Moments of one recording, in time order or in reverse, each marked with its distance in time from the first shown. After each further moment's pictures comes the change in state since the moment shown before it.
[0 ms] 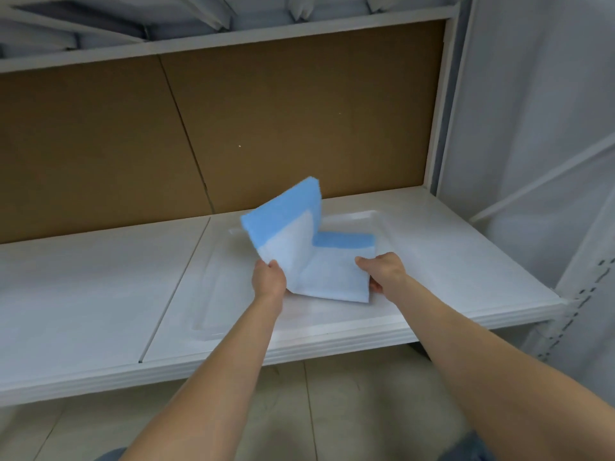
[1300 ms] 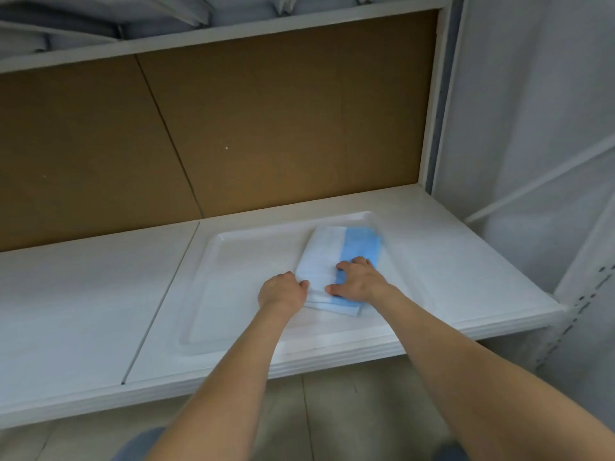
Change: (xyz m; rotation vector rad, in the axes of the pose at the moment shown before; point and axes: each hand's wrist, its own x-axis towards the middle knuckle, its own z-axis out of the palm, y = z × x) left_hand -0.003 0.007 0.031 1.257 -0.241 0.313; right_hand 0.017 -0.005 0.012 -1.038 -0.236 -0.300
